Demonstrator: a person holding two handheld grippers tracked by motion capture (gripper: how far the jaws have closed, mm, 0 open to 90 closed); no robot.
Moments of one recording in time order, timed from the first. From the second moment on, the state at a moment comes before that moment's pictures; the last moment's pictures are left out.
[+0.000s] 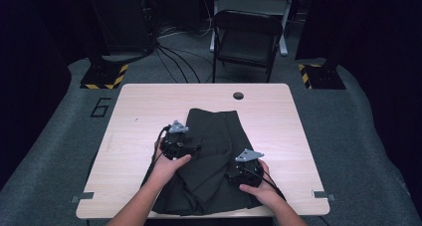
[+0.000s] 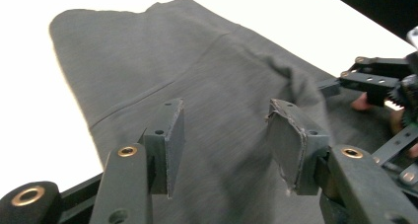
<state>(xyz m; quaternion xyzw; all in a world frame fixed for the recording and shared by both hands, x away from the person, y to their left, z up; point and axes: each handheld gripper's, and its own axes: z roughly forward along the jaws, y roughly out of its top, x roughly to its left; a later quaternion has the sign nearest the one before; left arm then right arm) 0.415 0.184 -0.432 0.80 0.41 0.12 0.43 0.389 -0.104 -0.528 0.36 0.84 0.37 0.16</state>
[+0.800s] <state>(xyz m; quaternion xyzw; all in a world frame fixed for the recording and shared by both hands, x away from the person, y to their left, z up) 0.389 0.270 -0.479 0.75 0.48 0.12 0.44 0.392 -0.115 -0.490 0.38 0.84 0.35 0.16</state>
